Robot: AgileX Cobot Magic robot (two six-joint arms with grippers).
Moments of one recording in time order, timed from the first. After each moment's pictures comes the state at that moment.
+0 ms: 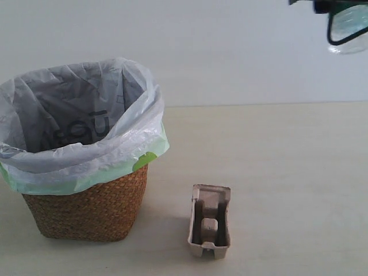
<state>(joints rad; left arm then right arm) 0.10 0.00 0.00 -0.02 0.31 0.06 0.49 1.52 -1.52 -0.83 0.95 0.74</state>
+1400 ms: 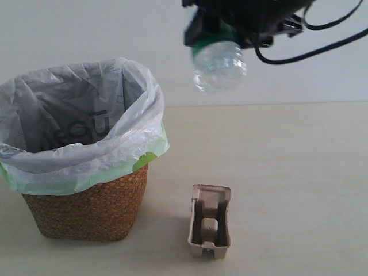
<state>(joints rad) 0.10 0.00 0.00 -0.02 0.31 0.06 0.49 1.55 -1.52 0.45 0.71 -0.04</state>
